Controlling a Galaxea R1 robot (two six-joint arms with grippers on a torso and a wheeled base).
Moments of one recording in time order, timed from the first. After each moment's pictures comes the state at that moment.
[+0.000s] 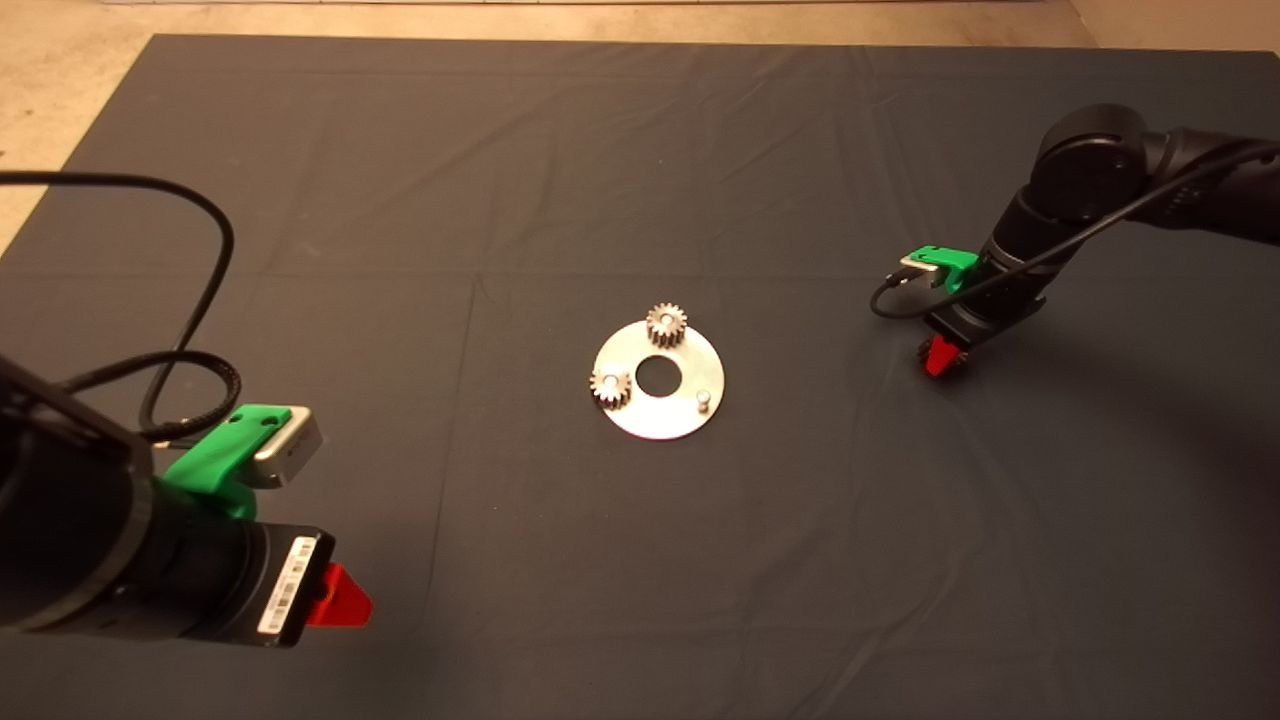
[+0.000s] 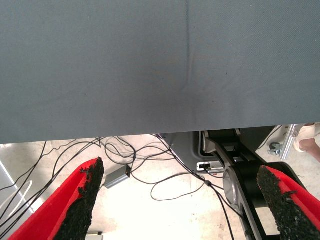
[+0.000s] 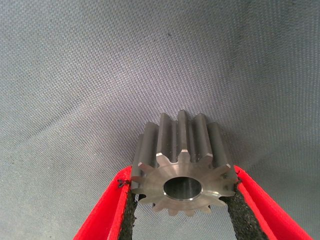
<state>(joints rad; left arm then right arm) -0.60 2.09 -0.34 0.06 1.53 -1.68 0.34 2.38 -1.48 -0.14 -1.50 0.46</state>
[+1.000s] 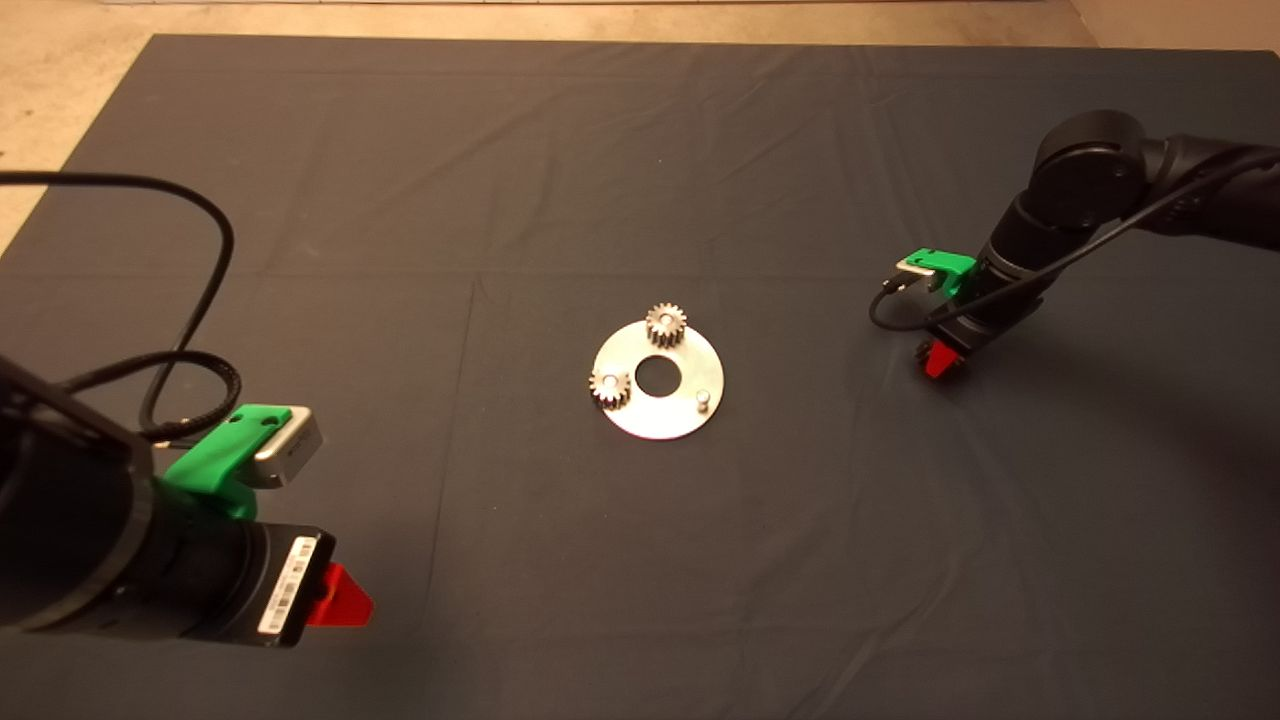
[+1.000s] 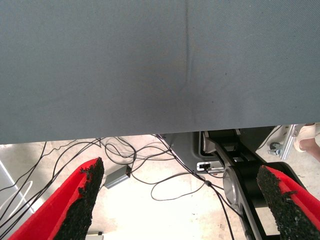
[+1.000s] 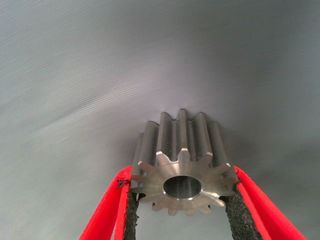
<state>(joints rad) -0.60 2.09 -0.34 0.06 1.53 -1.68 0.33 2.37 -1.41 -0.16 -1.50 0.44</state>
